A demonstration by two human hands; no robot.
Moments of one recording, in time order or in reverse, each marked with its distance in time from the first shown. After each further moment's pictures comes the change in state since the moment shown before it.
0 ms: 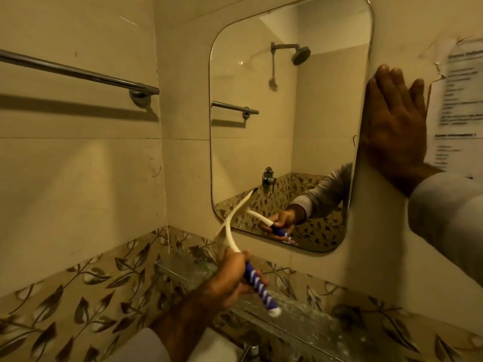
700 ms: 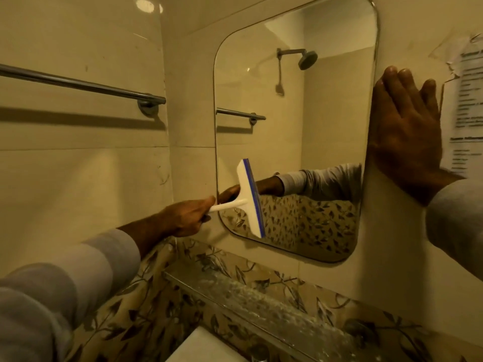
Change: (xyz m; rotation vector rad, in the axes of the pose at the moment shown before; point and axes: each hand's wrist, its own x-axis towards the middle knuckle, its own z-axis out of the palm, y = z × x) left_hand 0.061 0.145 -0.115 1.723 0.068 0.696; right_hand 0.001 0.009 0.014 0.004 0.043 -0.035
